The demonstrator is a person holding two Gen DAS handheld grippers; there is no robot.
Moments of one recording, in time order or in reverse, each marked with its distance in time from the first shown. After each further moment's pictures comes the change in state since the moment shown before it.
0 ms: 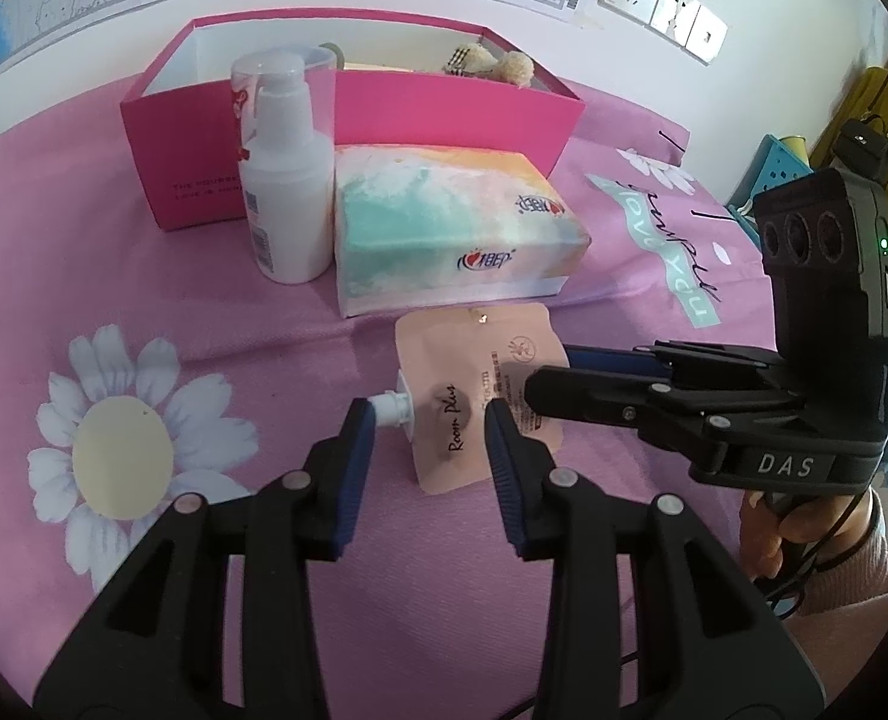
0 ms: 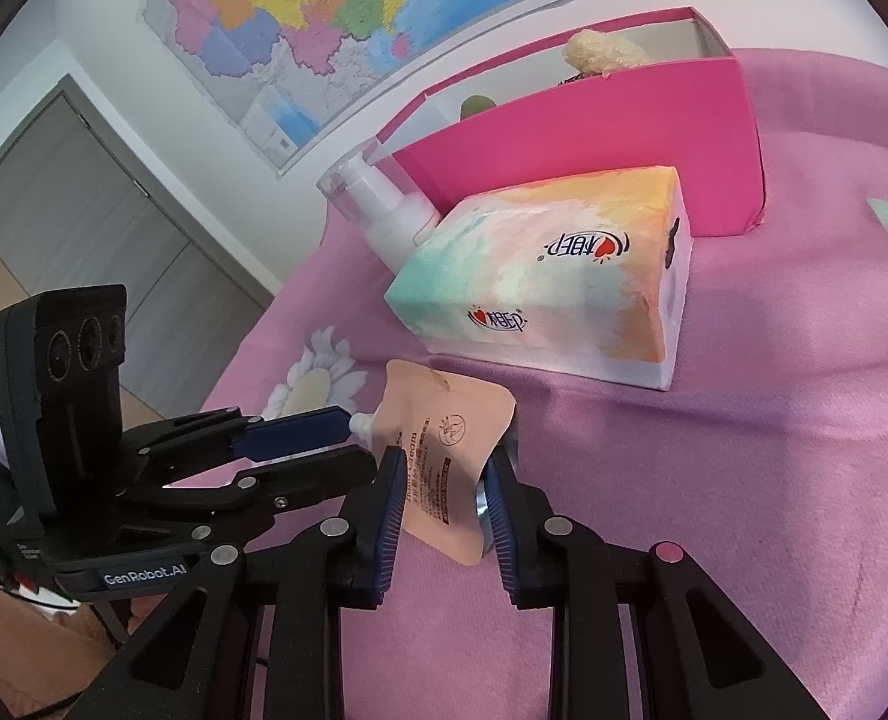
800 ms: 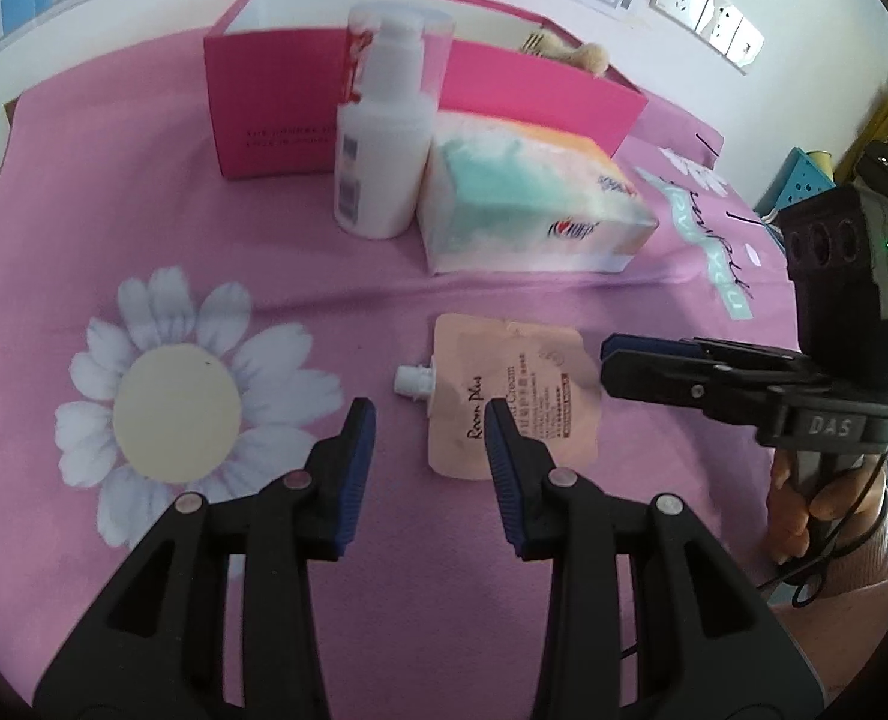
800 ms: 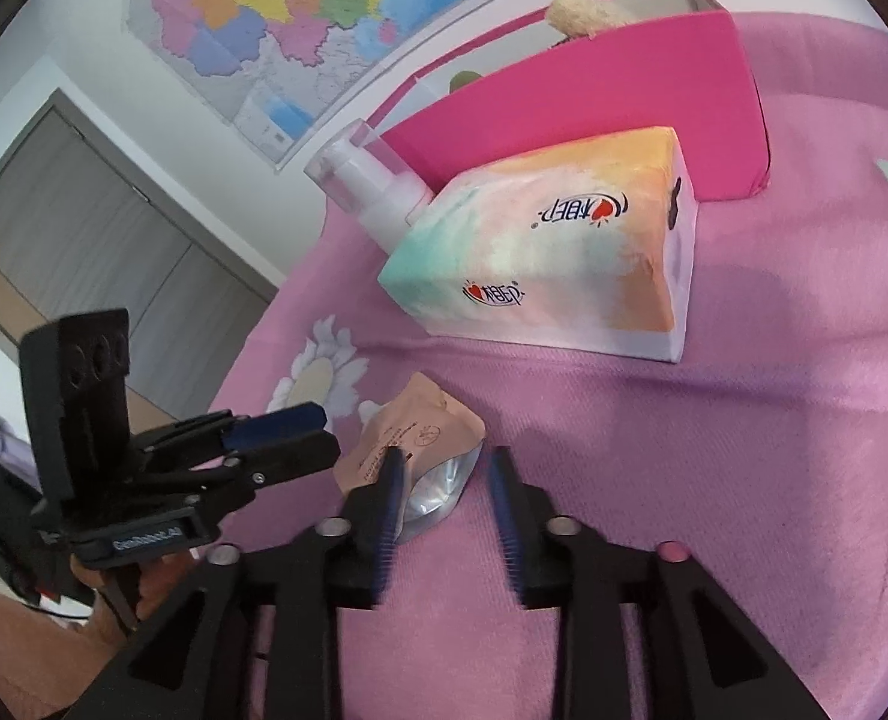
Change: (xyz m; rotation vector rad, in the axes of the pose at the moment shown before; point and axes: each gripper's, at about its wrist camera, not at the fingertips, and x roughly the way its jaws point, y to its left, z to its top) left arm 0.001 0.038 -0.013 -0.068 0.041 0.027; right arm 0.010 -0.006 -0.002 0.055 0.043 0.034
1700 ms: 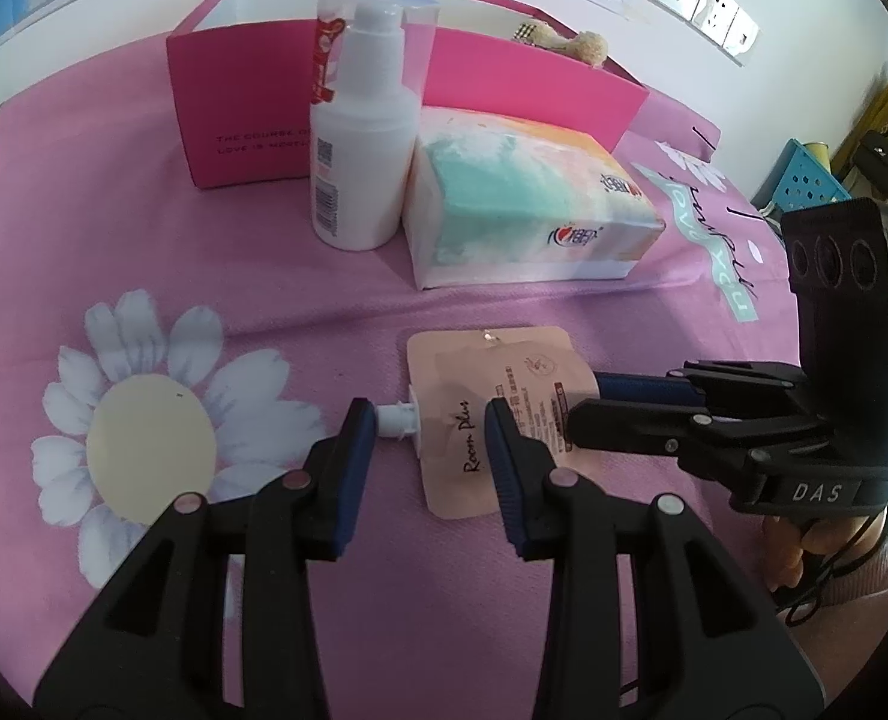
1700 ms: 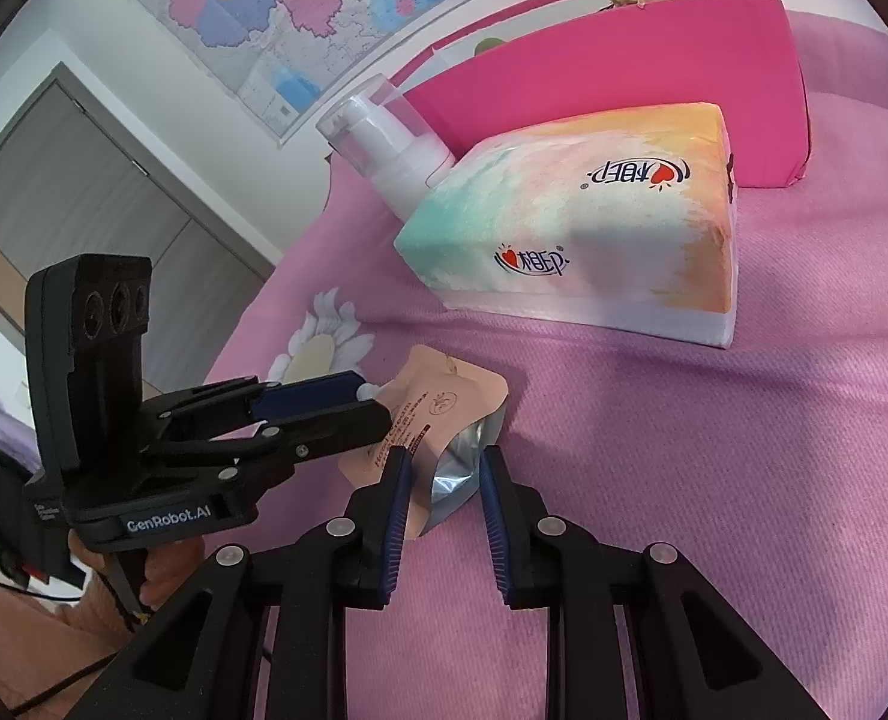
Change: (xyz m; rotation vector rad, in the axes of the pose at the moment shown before) left arm 0.014 -0.004 0.007 0.031 0.003 -0.014; right arm 0.019 0.016 -0.003 -0.038 0.028 -0.023
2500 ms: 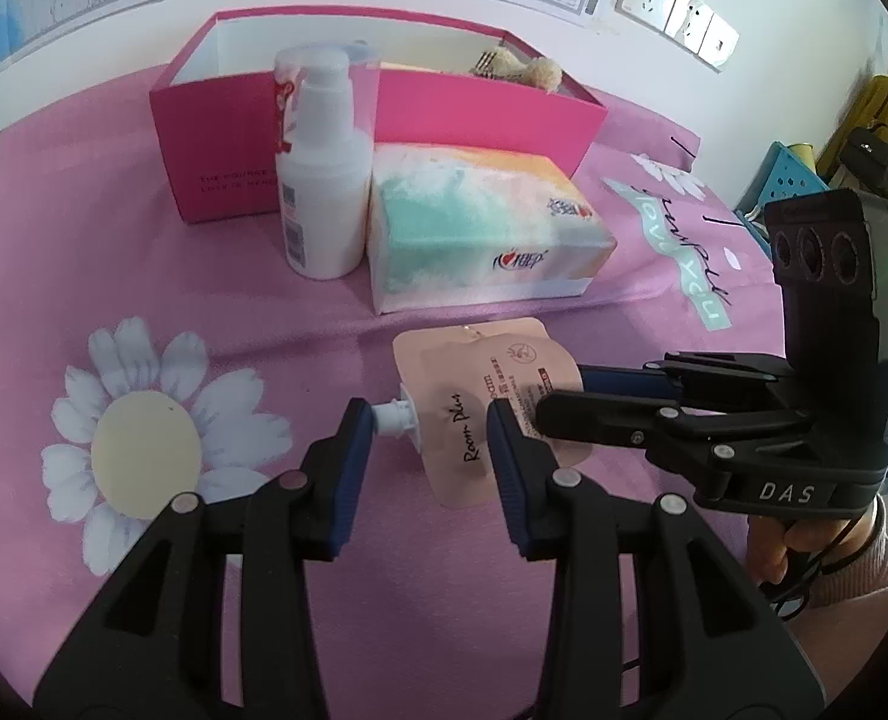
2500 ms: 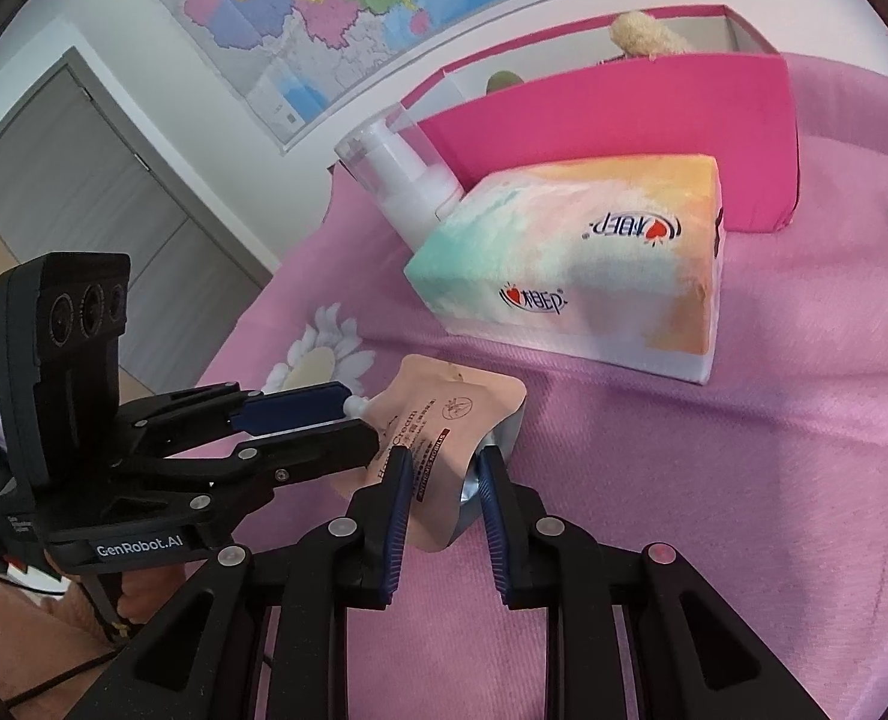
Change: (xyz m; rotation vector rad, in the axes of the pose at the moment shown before) left arm -0.018 -0.017 0.005 0.027 -0.042 -0.010; right arm -0.012 0.008 0.003 -0.051 -0.036 -0.041
